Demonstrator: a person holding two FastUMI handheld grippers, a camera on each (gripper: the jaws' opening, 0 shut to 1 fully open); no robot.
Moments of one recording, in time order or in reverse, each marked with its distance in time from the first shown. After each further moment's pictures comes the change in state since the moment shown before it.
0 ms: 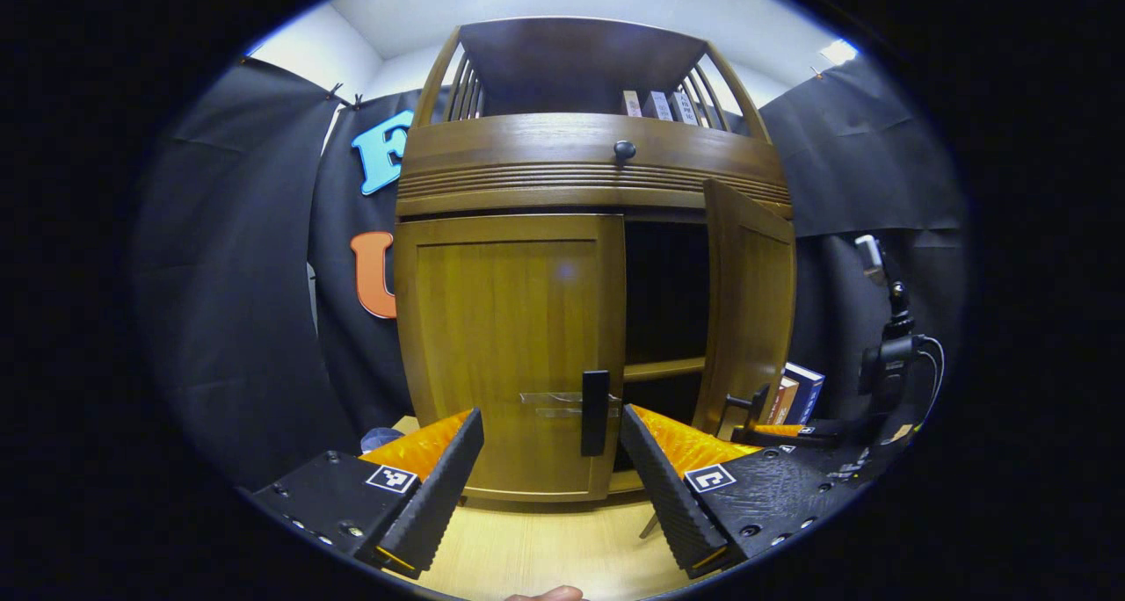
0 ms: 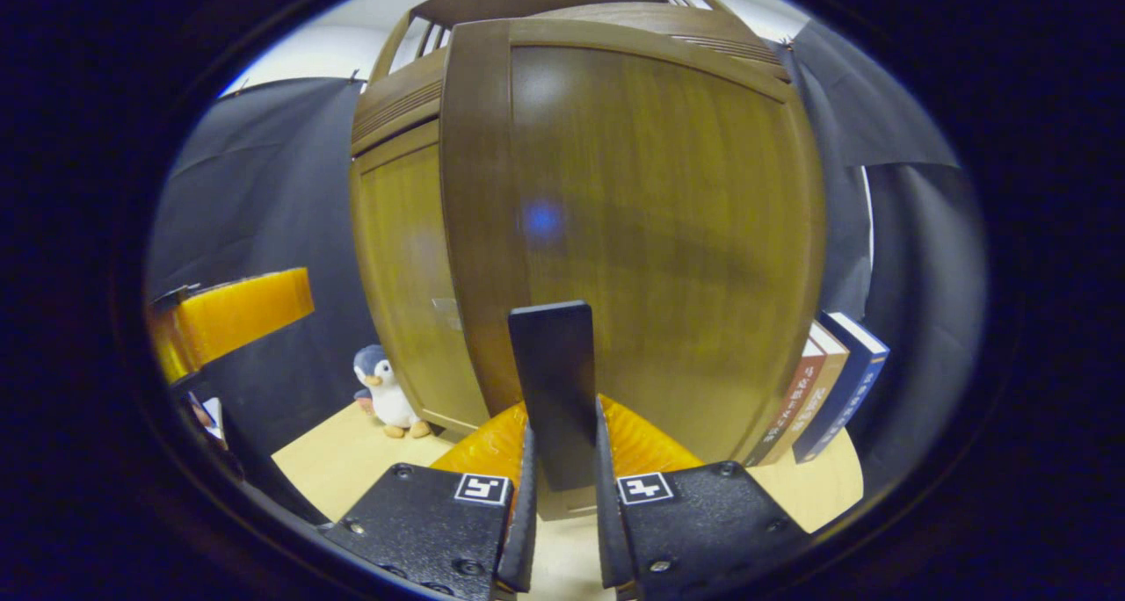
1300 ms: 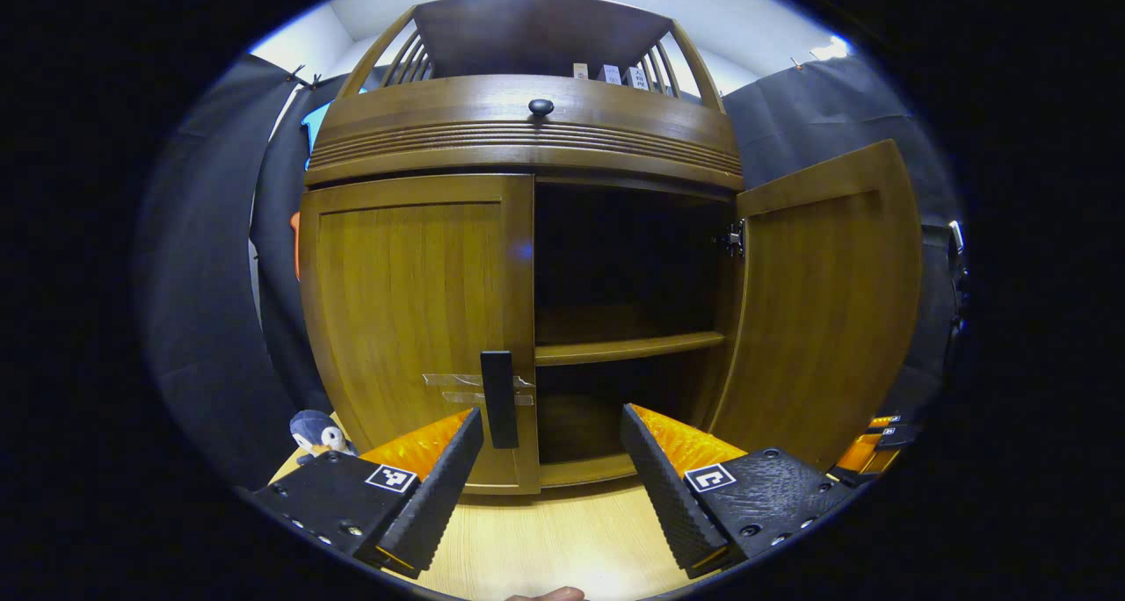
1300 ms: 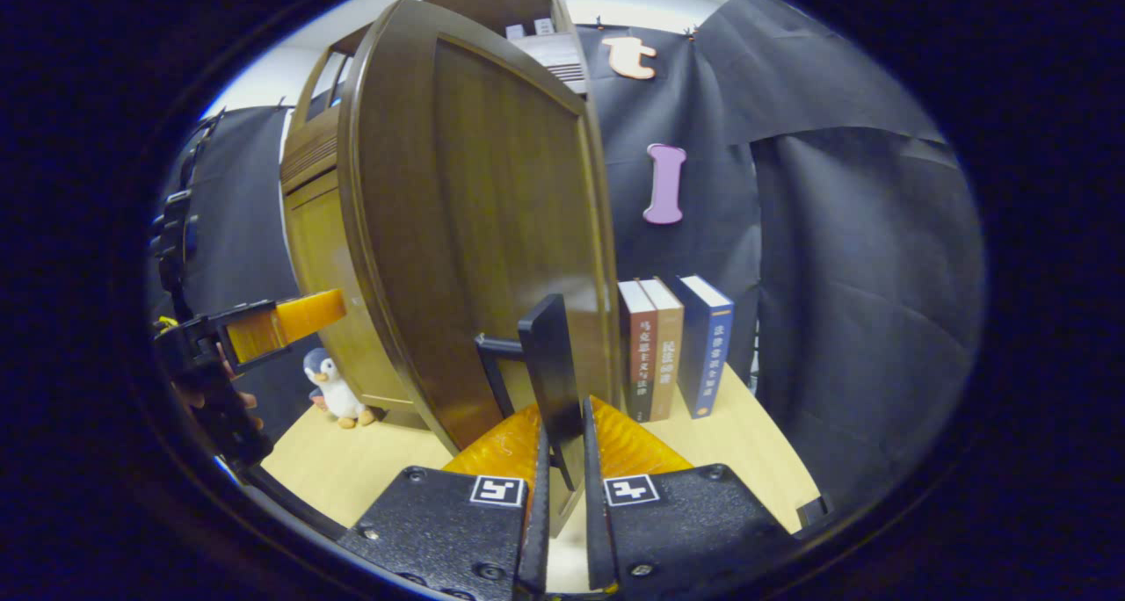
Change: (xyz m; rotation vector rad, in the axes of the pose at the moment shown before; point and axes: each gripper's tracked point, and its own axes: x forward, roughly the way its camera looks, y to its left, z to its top) left arm 0.026 -0.077 -0.022 -0.013 0.065 -0.138; right arm -0.126 -0.126 -0.024 0.116 -0.008 -0.274
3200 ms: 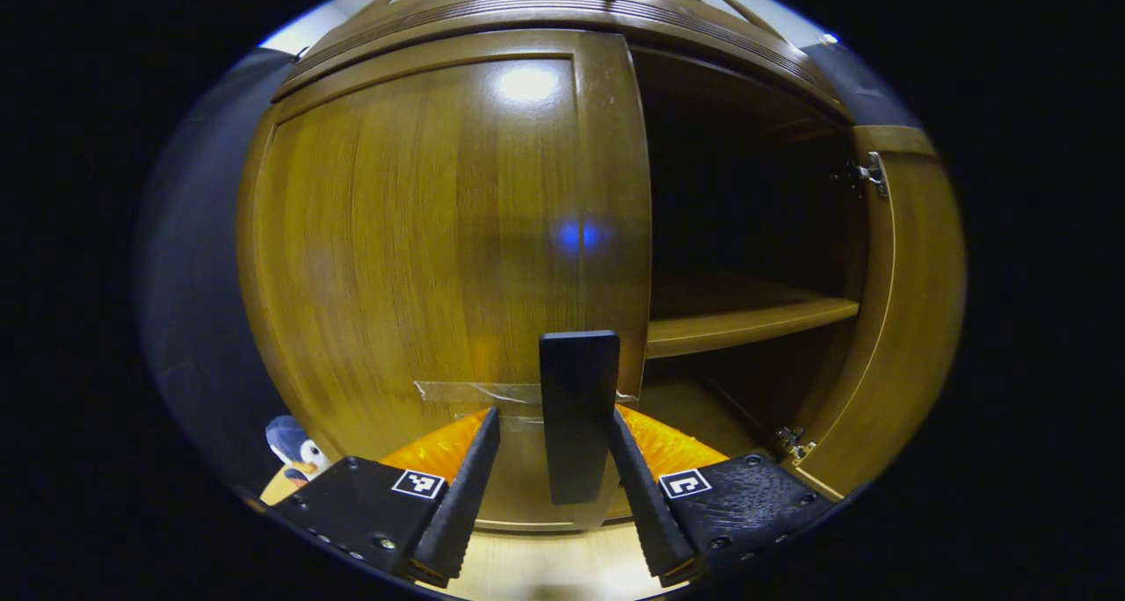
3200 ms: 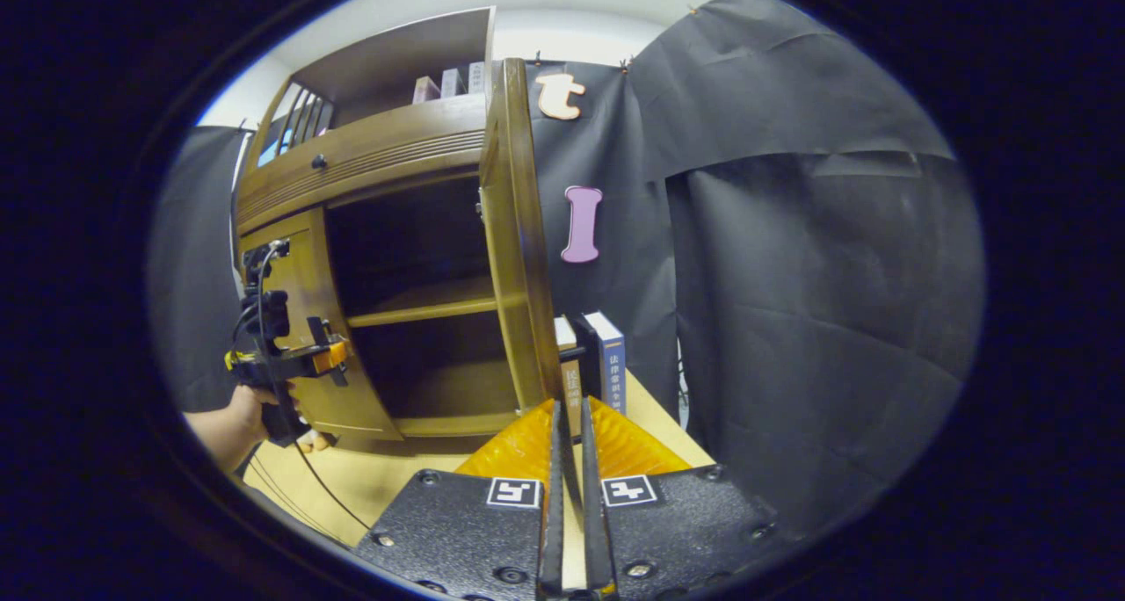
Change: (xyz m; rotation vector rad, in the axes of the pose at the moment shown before) left arm 0.141 0.070 -0.048 0.036 0.054 0.103; right arm -0.067 -0.055 0.023 0.079 -0.131 -0.170
